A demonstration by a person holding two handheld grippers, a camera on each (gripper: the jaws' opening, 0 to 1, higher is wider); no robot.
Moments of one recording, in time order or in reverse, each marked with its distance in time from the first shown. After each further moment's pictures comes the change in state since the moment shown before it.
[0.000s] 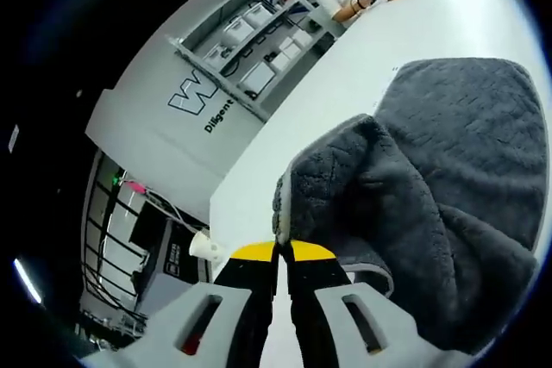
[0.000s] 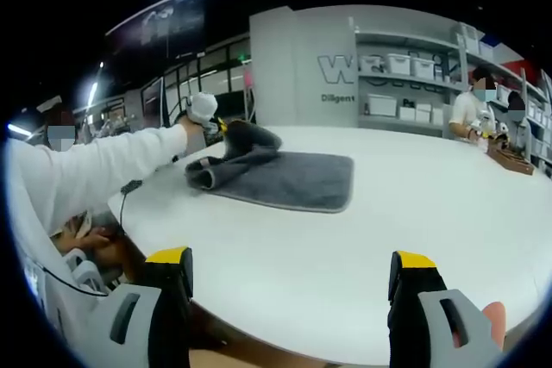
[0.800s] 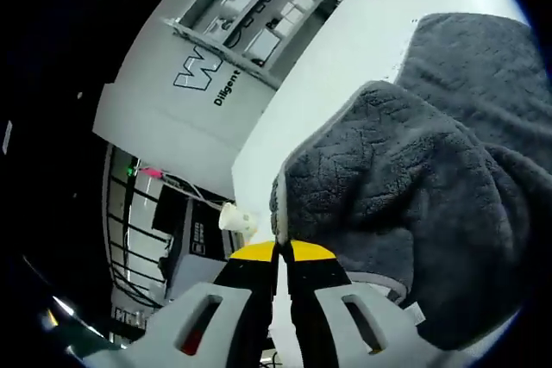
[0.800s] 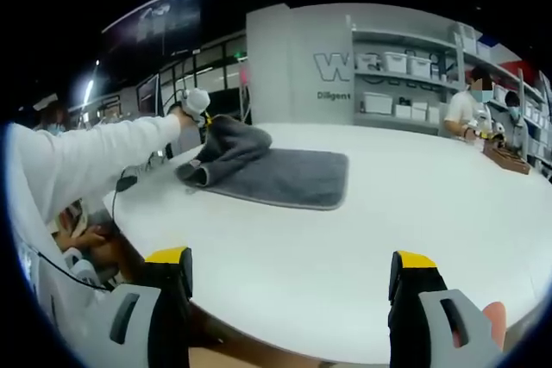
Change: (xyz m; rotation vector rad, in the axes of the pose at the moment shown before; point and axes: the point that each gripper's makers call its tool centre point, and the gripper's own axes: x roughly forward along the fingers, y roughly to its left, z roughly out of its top) left arm 0.014 0.052 -0.043 0.109 0.184 0.066; right arm 0.001 -0.008 -0.001 -0.002 0.017 -0.028
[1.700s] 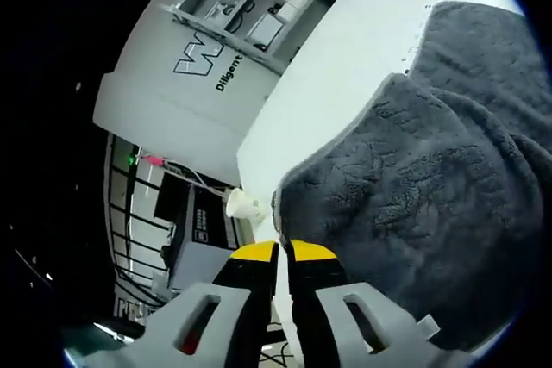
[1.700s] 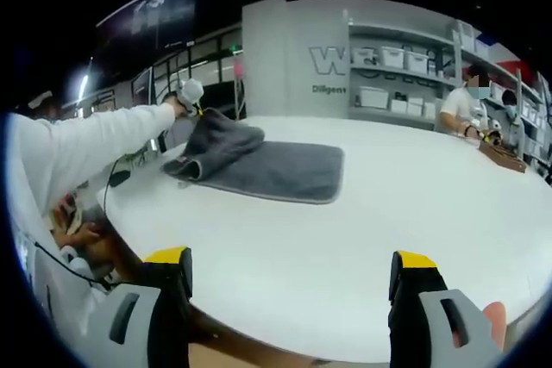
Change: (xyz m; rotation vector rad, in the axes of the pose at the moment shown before) left arm 0.016 0.026 -0.015 -0.014 0.073 0.023; right arm 0.005 -0.006 -0.006 0.001 0.029 -0.028
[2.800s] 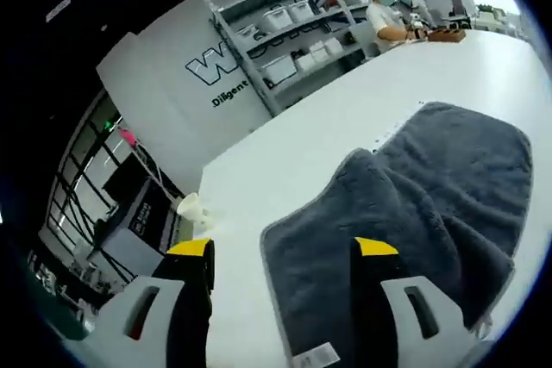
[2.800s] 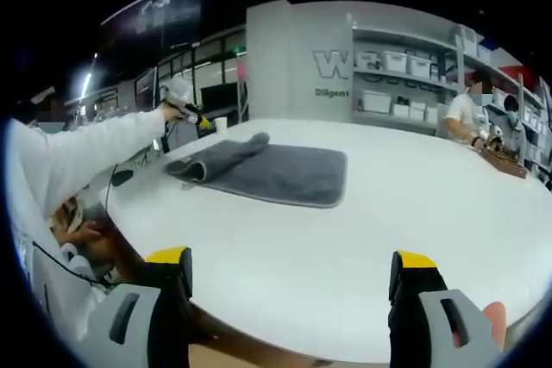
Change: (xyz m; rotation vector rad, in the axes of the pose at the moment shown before) left arm -0.058 -0.049 0.009 -0.435 -0.265 -0.257; right arm -0.004 0.009 0.003 -0.023 -0.013 0.009
